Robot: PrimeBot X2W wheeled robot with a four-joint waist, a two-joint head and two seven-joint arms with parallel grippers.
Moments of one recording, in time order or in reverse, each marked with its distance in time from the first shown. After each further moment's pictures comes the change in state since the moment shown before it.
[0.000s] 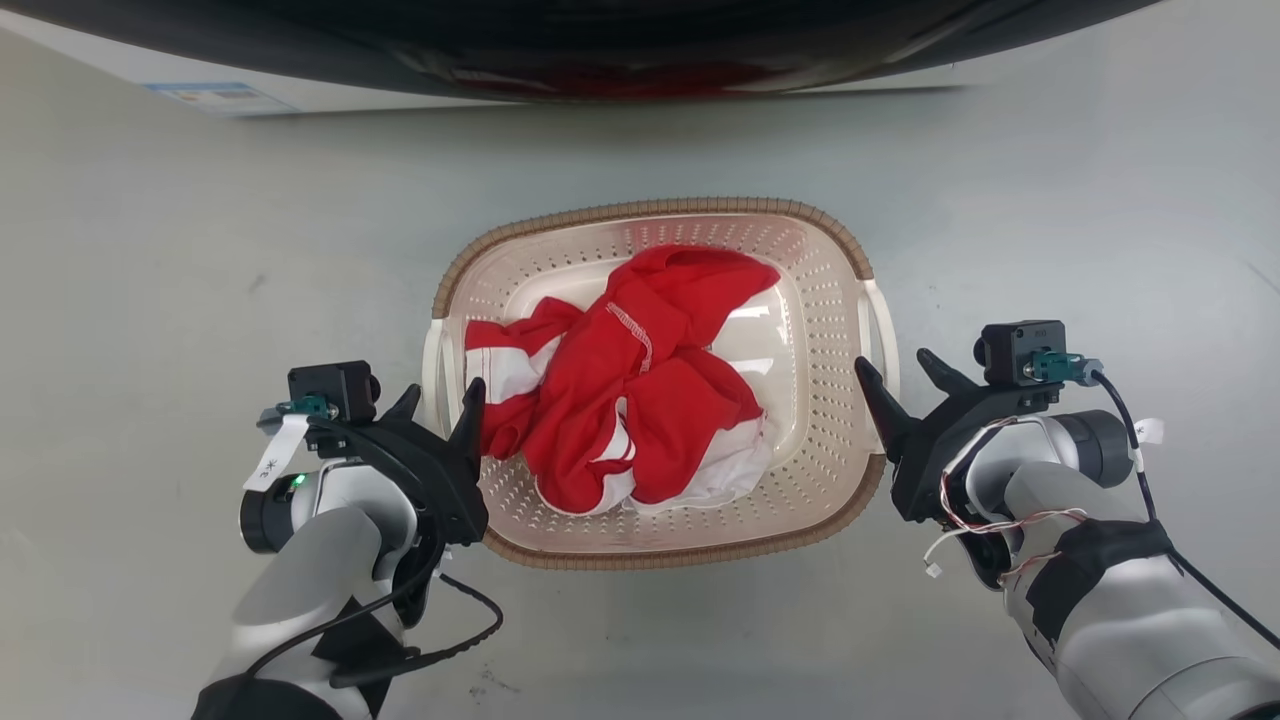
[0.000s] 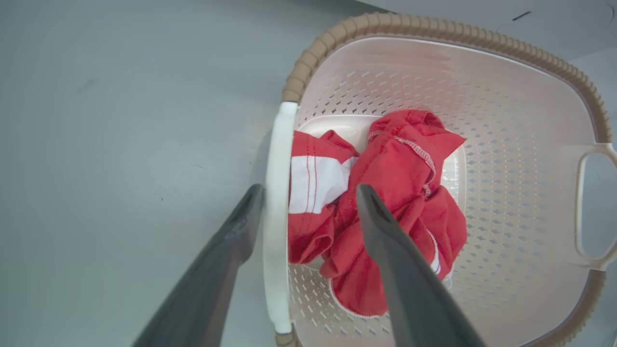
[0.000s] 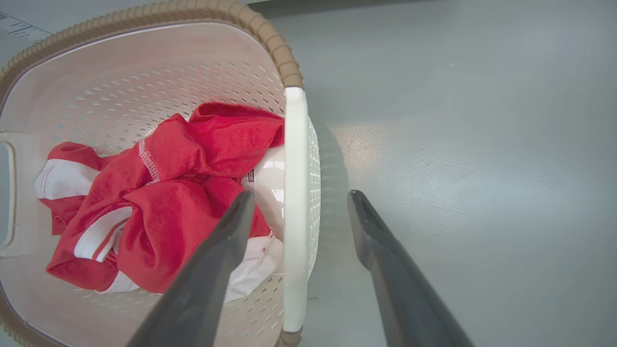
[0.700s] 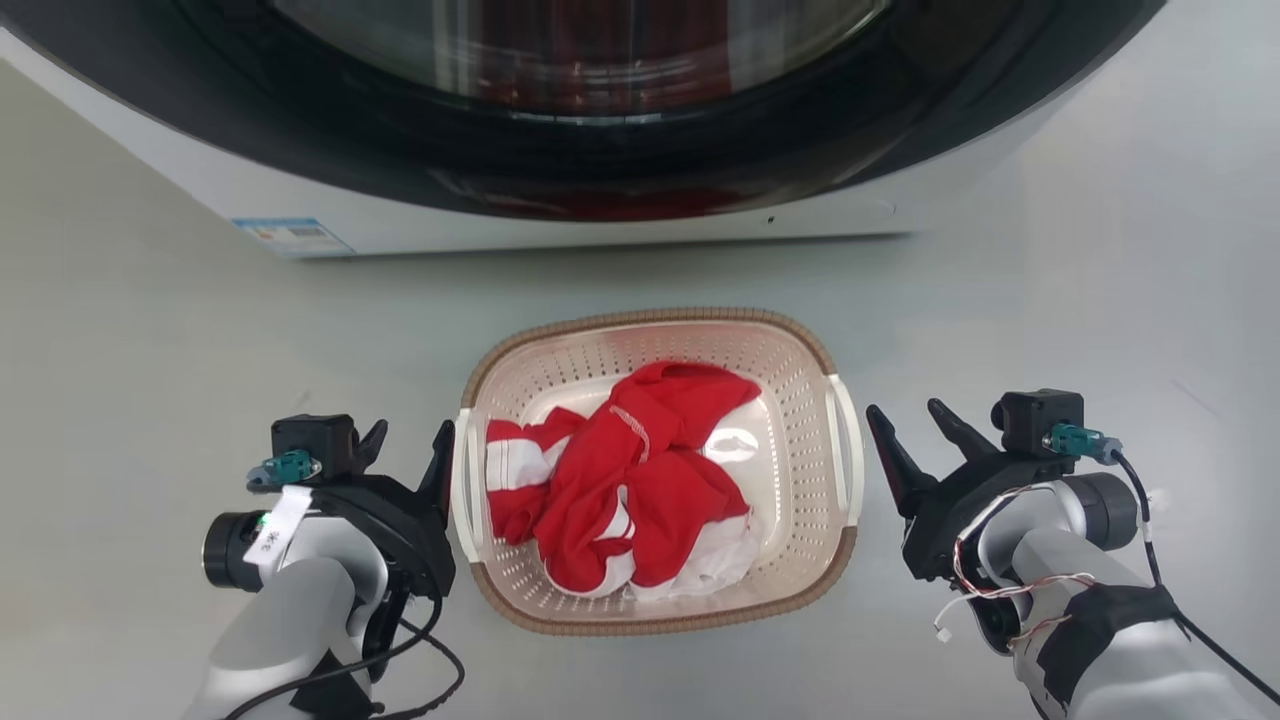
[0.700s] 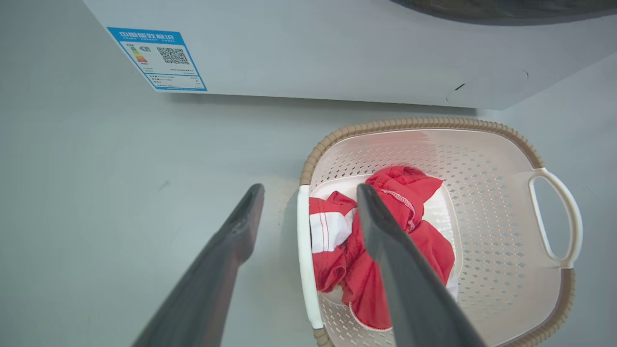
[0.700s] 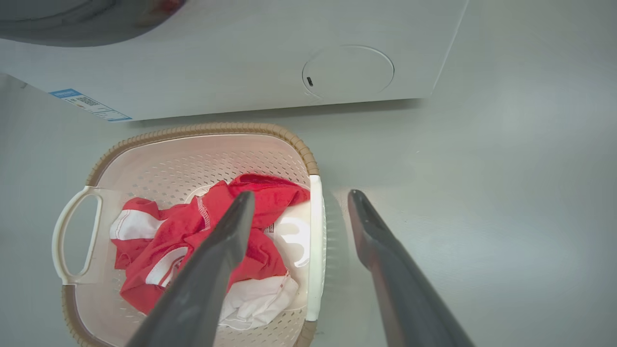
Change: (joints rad) left arm 0.071 0.058 -0.053 -0.009 0.069 0.000 -0.096; right arm 0.117 -0.031 0.013 -0.066 0.036 0.000 -0.101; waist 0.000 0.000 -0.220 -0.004
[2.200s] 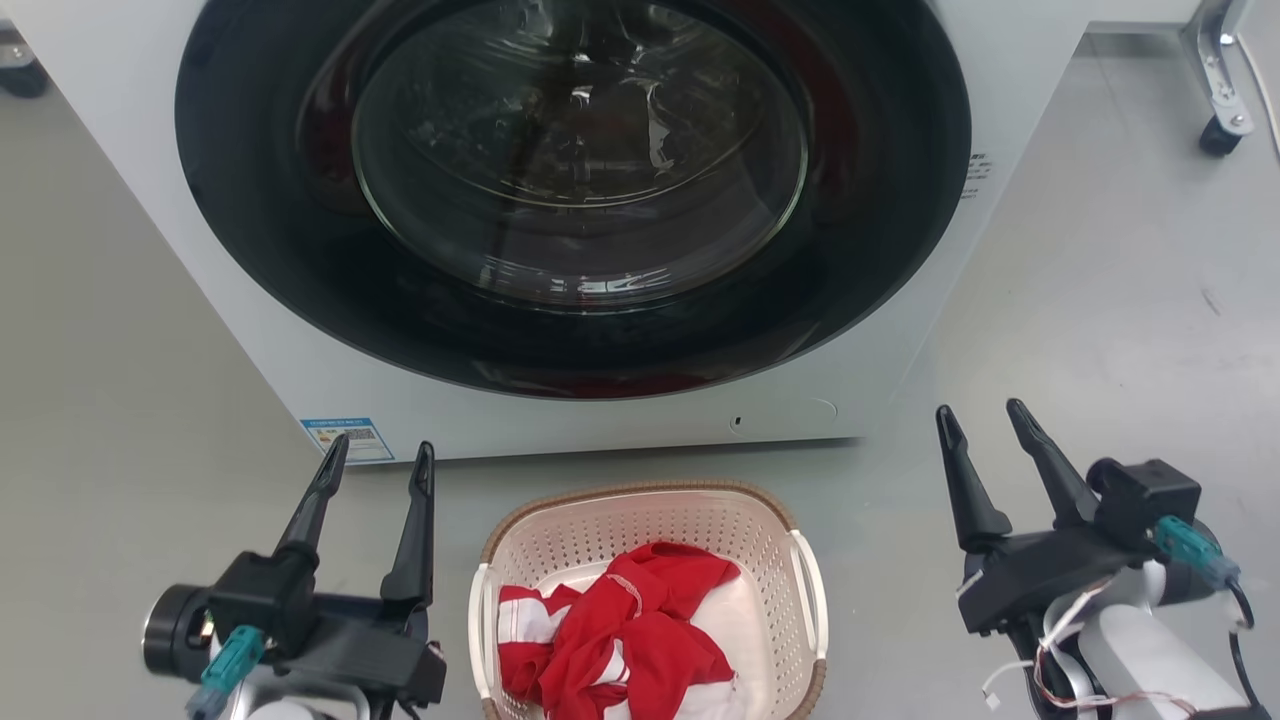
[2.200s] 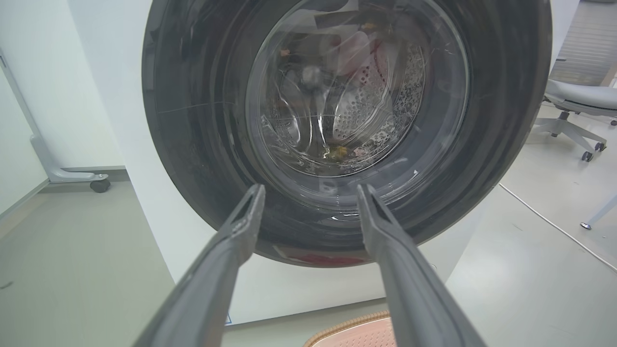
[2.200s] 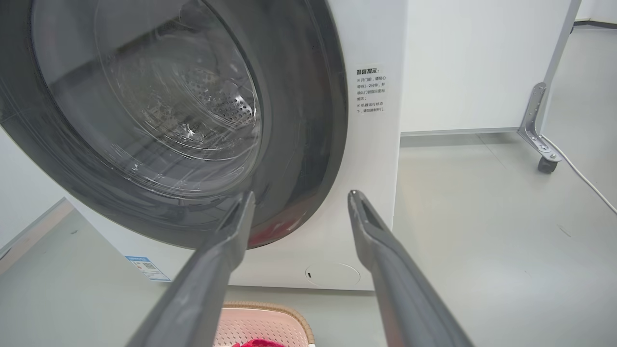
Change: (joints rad) left arm 0.524 0.159 0.178 -1.007 0.278 0.235 -0.001; right arm 0.379 -0.168 -0.251 -0.713 -0.170 -0.208 -0.016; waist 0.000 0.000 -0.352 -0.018
